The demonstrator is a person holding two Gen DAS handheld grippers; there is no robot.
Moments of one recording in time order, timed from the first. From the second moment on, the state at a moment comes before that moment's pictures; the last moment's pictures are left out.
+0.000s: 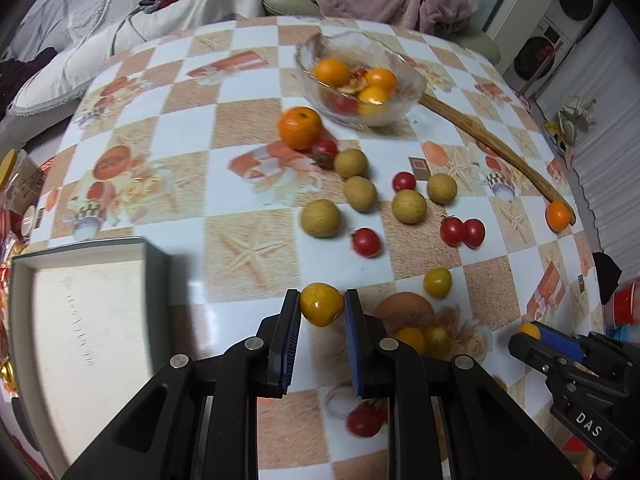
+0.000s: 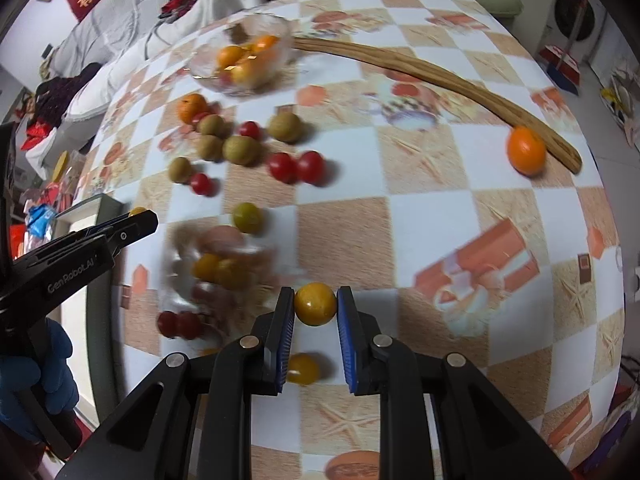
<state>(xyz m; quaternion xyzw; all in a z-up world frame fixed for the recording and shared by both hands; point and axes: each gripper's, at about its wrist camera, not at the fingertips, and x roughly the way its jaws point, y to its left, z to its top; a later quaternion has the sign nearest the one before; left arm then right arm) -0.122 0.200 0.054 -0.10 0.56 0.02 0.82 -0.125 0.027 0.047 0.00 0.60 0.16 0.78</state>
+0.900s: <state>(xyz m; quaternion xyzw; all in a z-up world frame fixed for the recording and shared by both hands) -0.228 0.396 0.026 -0.14 0.58 0.17 0.78 -0.140 0.290 0.046 -0.06 0.60 0.33 0.72</state>
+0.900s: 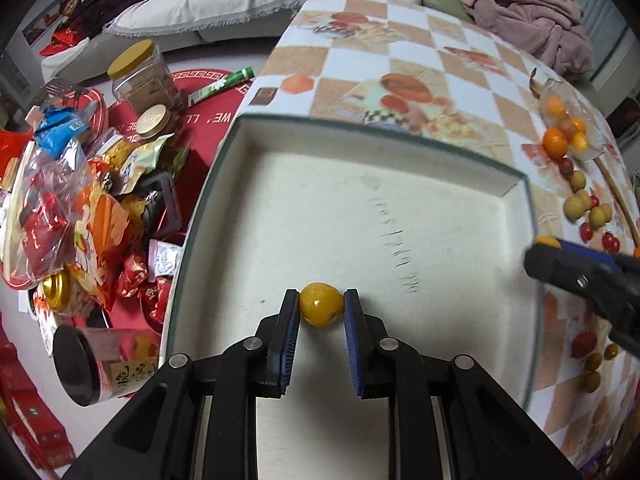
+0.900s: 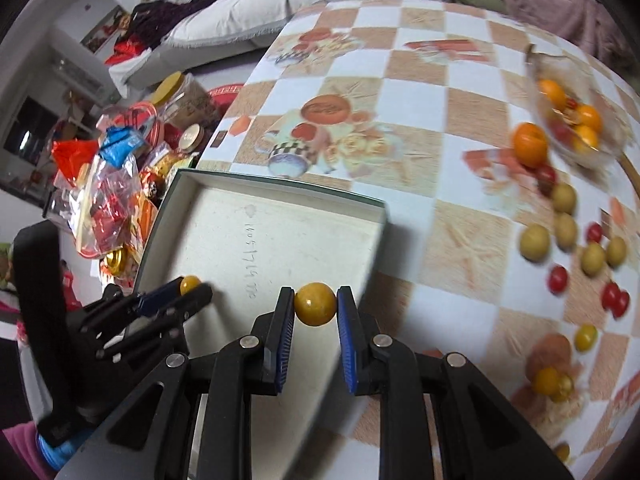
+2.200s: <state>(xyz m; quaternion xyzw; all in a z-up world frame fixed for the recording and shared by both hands) -0.172 0.308 0.073 -0.08 0.55 0.08 0.83 -0.127 0.138 0.051 -0.02 0.61 0.19 0.77</state>
